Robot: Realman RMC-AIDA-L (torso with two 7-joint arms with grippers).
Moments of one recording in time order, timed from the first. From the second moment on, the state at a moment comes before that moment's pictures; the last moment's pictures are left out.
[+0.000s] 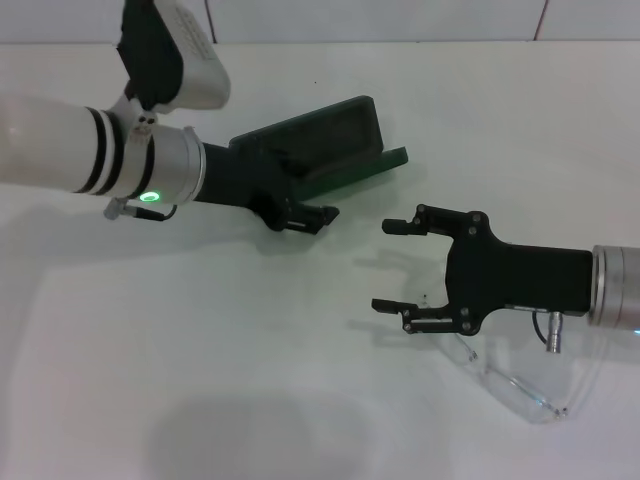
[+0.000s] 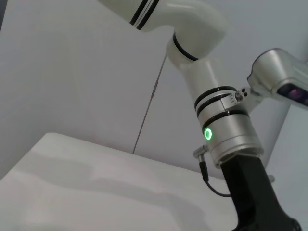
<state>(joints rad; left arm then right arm) -0.68 -2.09 1.24 0.76 2.06 1.09 -1.64 0.52 2.02 -1.45 -0.41 -1.22 -1.41 0.51</state>
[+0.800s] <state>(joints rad) -0.68 -2.08 1.27 0.76 2.19 1.15 -1.69 0.55 2.02 -1.45 -0.39 -1.22 -1.37 0.52</state>
